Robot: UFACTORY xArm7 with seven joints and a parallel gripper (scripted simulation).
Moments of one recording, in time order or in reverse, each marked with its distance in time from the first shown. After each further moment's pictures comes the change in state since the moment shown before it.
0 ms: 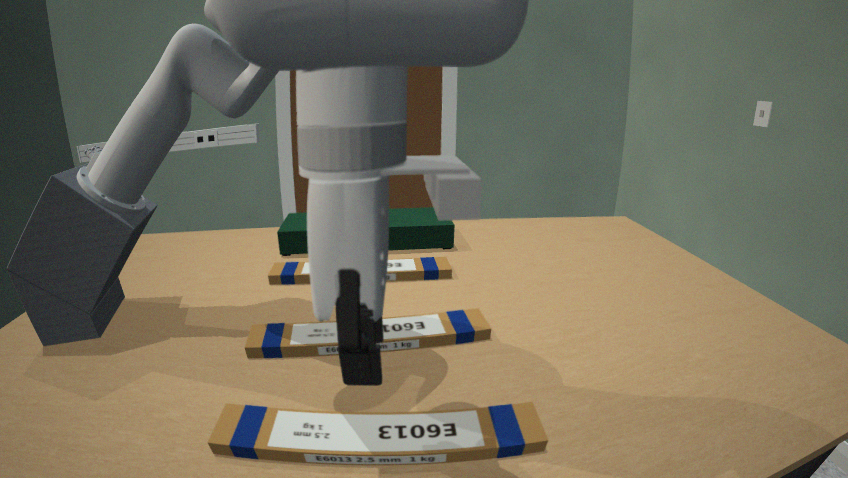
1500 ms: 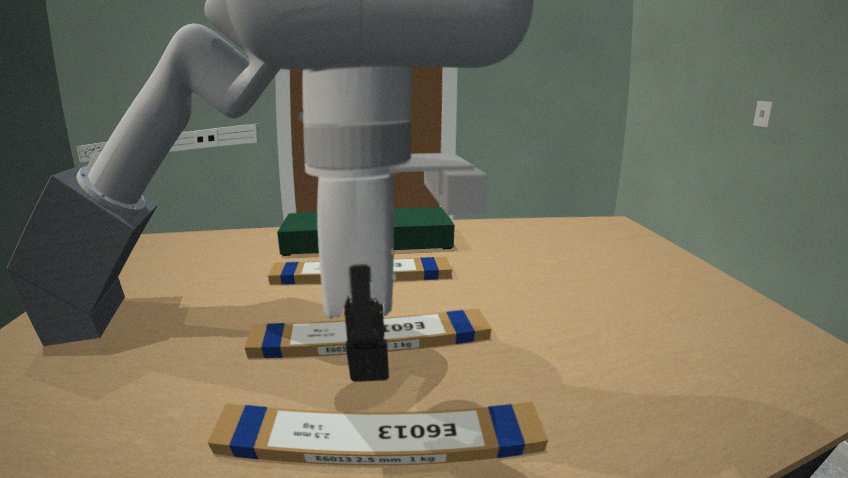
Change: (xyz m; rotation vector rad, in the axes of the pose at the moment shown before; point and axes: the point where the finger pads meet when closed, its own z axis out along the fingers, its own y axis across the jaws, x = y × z) arm 0.003 -0.005 0.000 0.000 0.000 -0.077
